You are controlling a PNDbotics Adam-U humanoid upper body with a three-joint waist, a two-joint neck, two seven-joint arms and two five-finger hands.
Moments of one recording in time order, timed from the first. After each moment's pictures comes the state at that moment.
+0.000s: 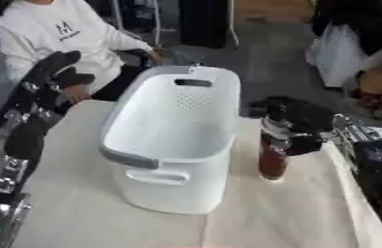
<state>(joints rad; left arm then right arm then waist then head) -0.25 0.43 0.00 -1.98 -0.08 -0.40 0.02 -1.17 -0.28 -0.05 -0.50 1.63 -0.90 -0.21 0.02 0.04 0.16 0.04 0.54</state>
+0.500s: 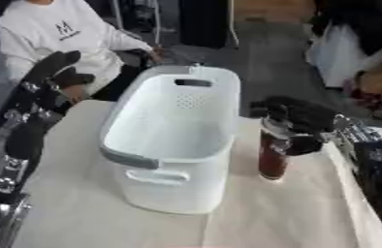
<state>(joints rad) -0.25 0.43 0.00 -1.98 -0.08 -0.40 0.02 -1.16 -0.28 -0.07 -0.49 1.64 -0.89 -0.21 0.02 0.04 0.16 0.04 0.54</state>
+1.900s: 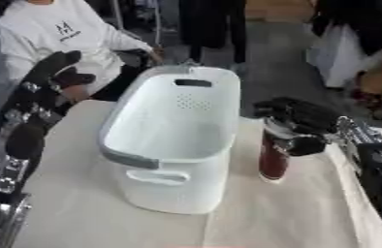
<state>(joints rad) -0.25 0.43 0.00 -1.98 -0.08 -0.40 0.01 -1.16 -0.28 -0.07 -0.49 1.65 -0.89 -0.20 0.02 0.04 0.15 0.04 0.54</state>
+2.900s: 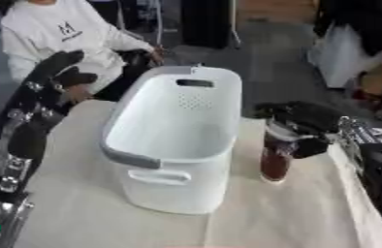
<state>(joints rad) -0.25 0.43 0.00 -1.98 -0.08 -0.40 0.01 -1.15 -0.28 -0.07 -0.49 1.62 -0.89 -0.14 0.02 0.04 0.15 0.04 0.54</state>
